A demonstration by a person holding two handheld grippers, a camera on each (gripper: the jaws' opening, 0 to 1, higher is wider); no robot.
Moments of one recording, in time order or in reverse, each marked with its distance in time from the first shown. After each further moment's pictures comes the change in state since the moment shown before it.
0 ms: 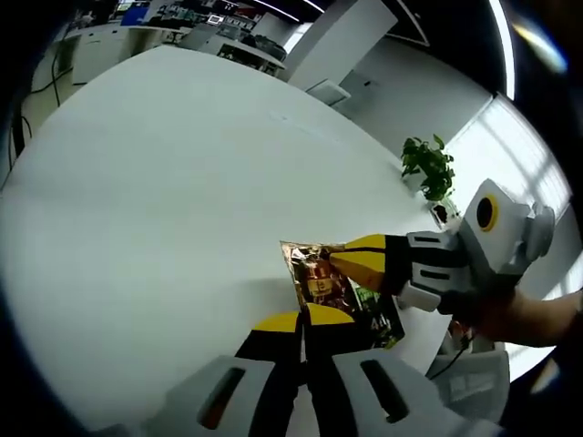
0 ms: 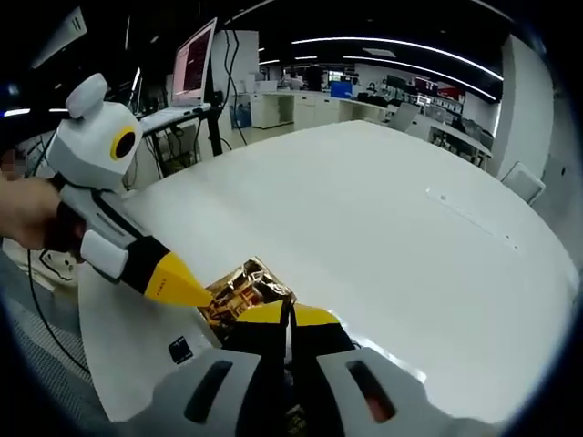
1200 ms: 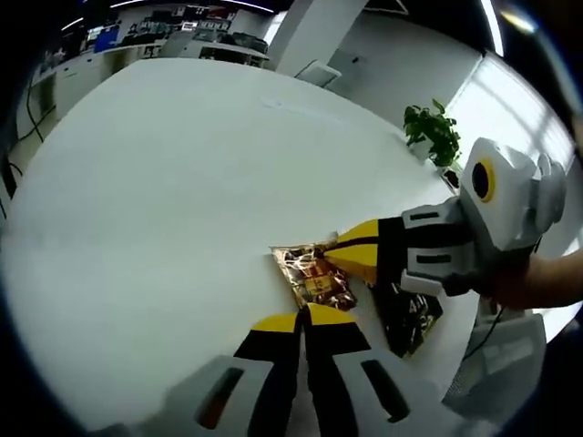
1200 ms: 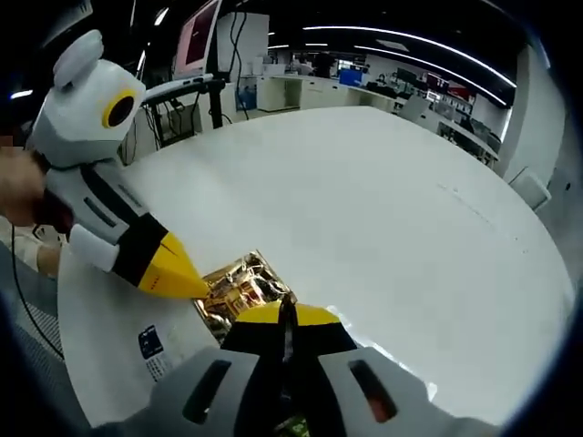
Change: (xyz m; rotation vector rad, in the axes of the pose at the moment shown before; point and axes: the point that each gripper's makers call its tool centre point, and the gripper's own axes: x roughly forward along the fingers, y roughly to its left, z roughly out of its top) left arm 0.019 0.018 -0.007 0.202 0.057 0.073; right arm 0.027 -0.004 -0.019 -0.060 0.066 0.008
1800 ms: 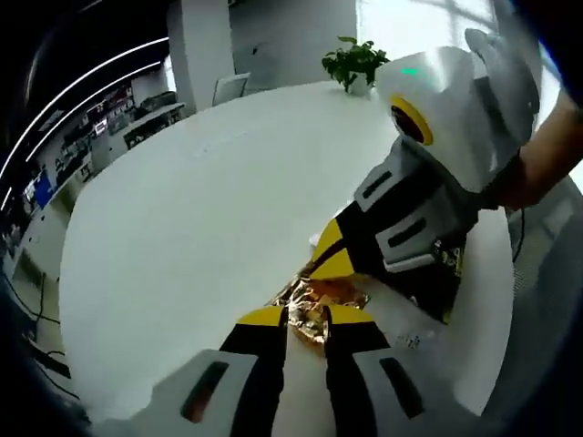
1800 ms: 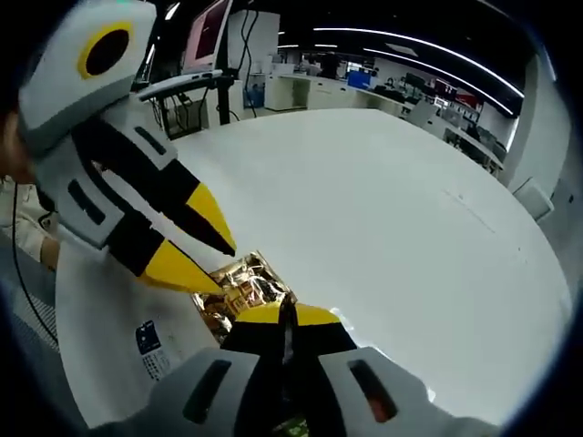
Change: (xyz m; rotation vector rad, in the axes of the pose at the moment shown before) left arm 0.008 -0.018 0.027 0.672 0.035 0.034; right arm 0.002 0.003 0.000 -0.044 -0.002 0.017
